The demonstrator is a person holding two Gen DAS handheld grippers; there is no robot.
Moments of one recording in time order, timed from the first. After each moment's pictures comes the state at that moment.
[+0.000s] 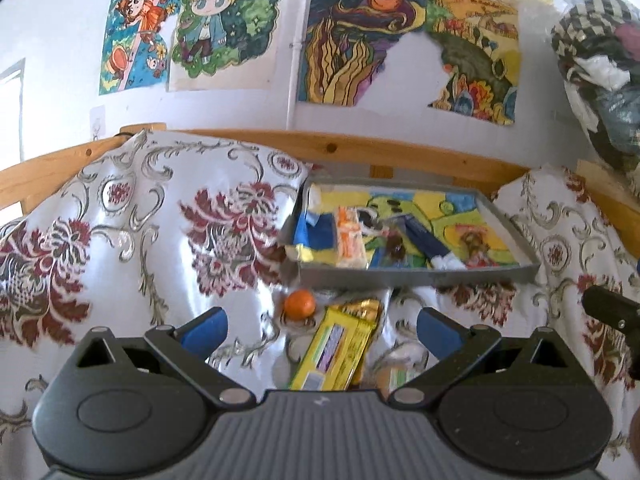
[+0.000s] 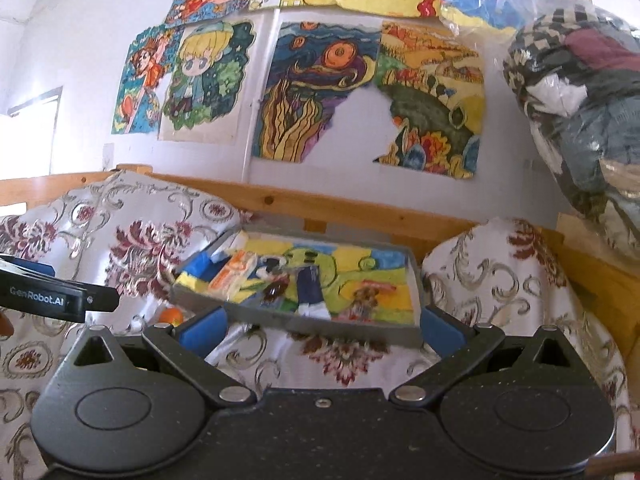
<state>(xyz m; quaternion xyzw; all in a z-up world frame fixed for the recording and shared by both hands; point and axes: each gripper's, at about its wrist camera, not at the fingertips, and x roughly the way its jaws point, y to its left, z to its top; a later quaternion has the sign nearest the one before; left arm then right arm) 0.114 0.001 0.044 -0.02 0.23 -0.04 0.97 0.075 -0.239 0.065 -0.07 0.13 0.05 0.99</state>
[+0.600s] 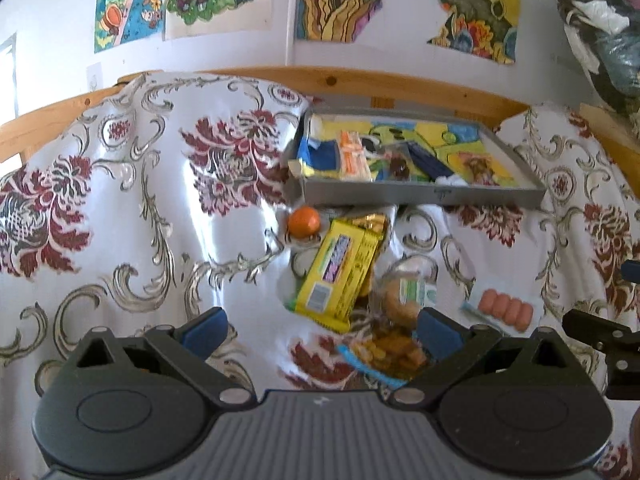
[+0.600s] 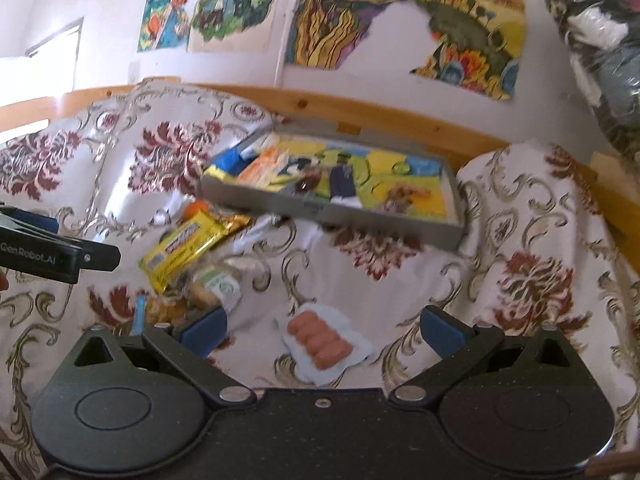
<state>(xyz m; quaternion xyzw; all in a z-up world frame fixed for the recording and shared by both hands) 0.096 0.000 0.004 0.00 0.31 -0.04 0.95 0.073 -0.233 0.013 -0.10 0.26 0.09 0.96</state>
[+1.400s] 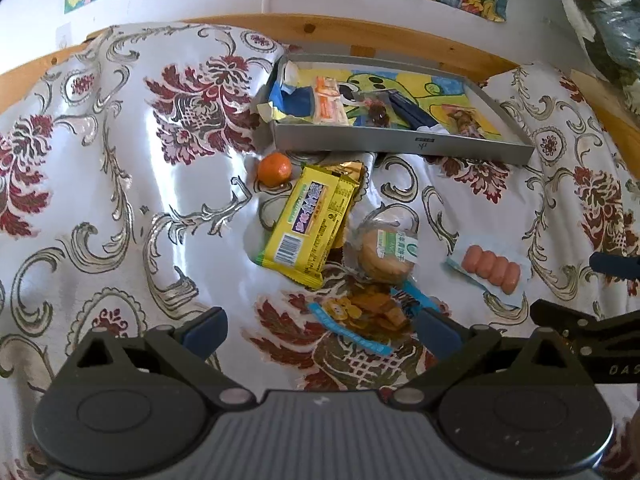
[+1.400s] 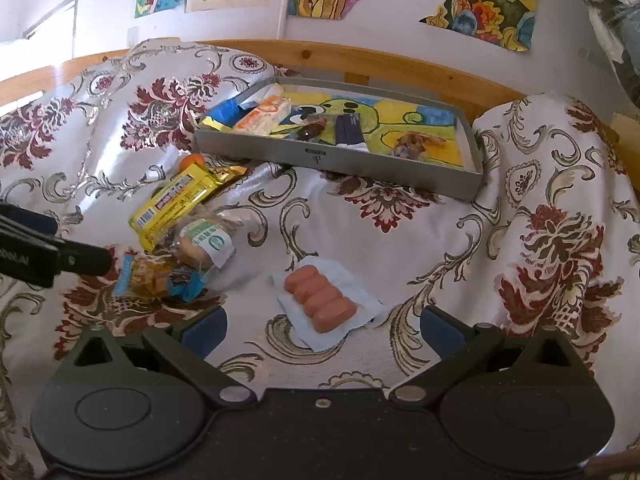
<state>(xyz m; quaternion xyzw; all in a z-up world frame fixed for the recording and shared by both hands) 0.112 -0.009 -0.013 -0.02 0.37 -0.07 0.92 0.098 -0.244 -0.014 -0.09 0.31 0.10 0.94</state>
